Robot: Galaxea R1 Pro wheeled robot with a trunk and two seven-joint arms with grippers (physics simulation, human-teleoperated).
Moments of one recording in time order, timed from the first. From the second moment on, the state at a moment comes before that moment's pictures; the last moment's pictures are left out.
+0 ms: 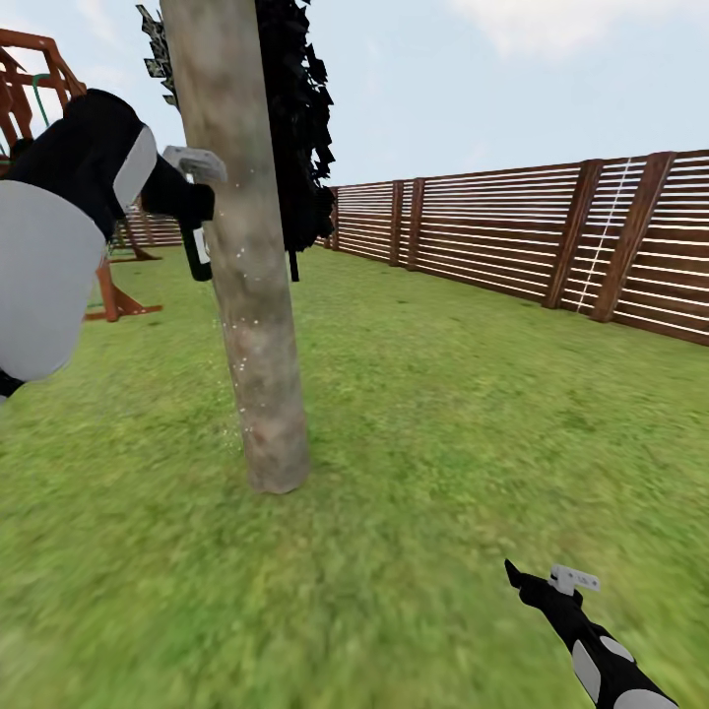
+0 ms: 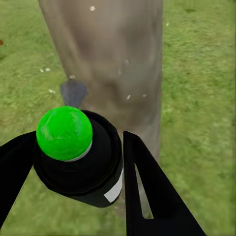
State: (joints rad) left arm -1.94 0.08 -0.16 -0.36 -0.06 1.00 -0.14; right arm -0.56 -0.13 -0.81 -0.31 0.33 -0.27 0.39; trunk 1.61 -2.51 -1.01
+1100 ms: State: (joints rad) left arm -1.45 0.10 -0.16 -0.02 -0.06 0.80 -0.15; right arm -0.56 -0.13 -0.81 -0.31 0.33 -0.27 0.39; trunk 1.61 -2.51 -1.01
